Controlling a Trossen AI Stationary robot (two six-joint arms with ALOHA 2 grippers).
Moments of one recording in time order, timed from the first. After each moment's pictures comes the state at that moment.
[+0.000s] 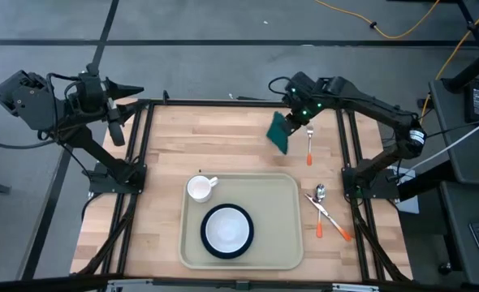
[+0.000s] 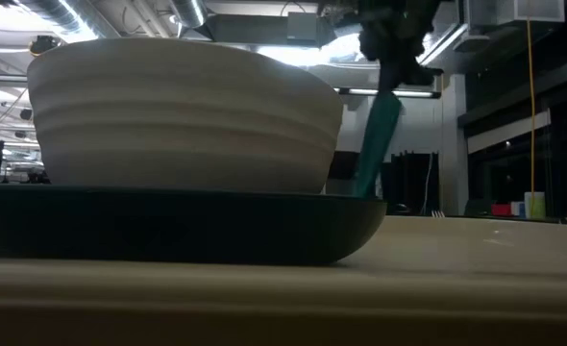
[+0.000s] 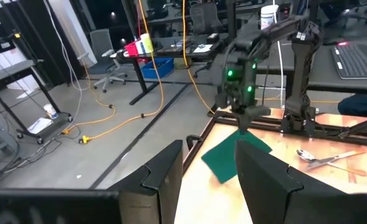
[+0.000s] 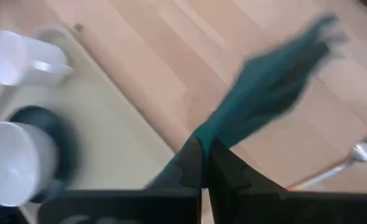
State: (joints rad) left arm -0.61 1.28 2.35 -1.57 -1.10 -0.31; right arm -0.50 1.52 1.53 -1.18 -0.21 0.34
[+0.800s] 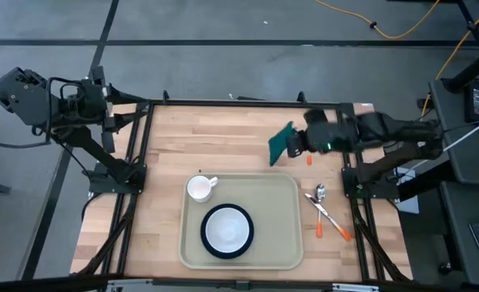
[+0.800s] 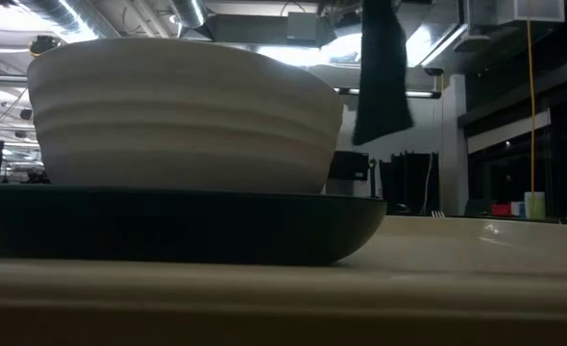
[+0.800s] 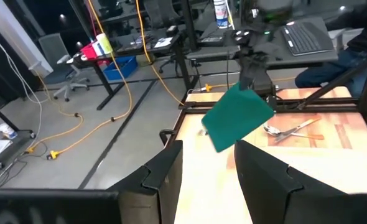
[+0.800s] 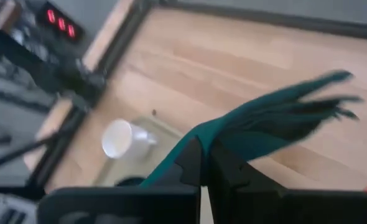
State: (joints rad) left arm -0.61 1.26 2.34 -1.57 -0.91 -0.19; right arm 0.15 1.35 1.67 -1.17 0.47 1.16
